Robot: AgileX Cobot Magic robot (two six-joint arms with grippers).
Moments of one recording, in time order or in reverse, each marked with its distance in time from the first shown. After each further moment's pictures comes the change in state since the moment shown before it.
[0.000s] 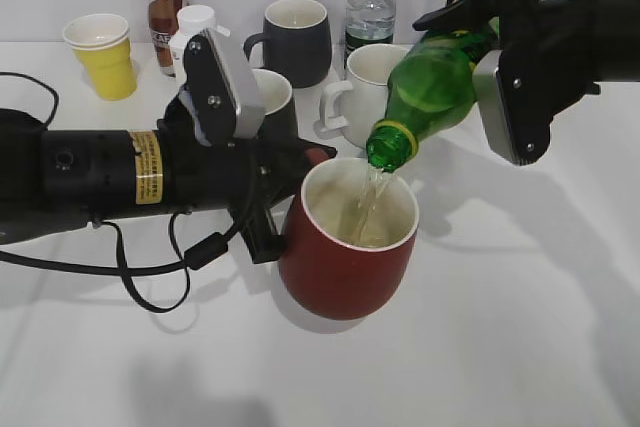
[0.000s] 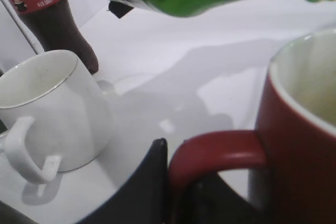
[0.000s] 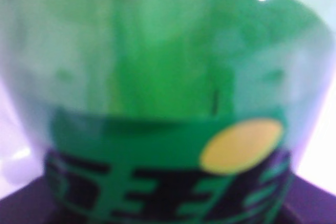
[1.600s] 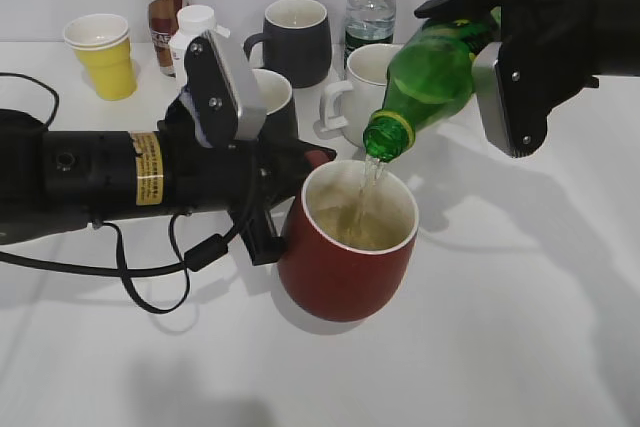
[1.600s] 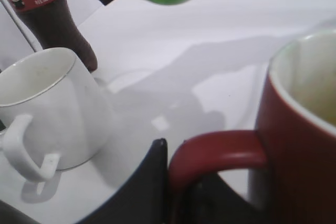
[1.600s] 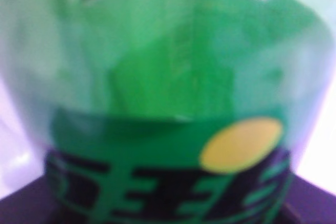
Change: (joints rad) left arm -0.001 0.000 0.000 0.003 0.007 0.000; right arm 0.000 0.000 0.000 0.089 0.000 -0.092
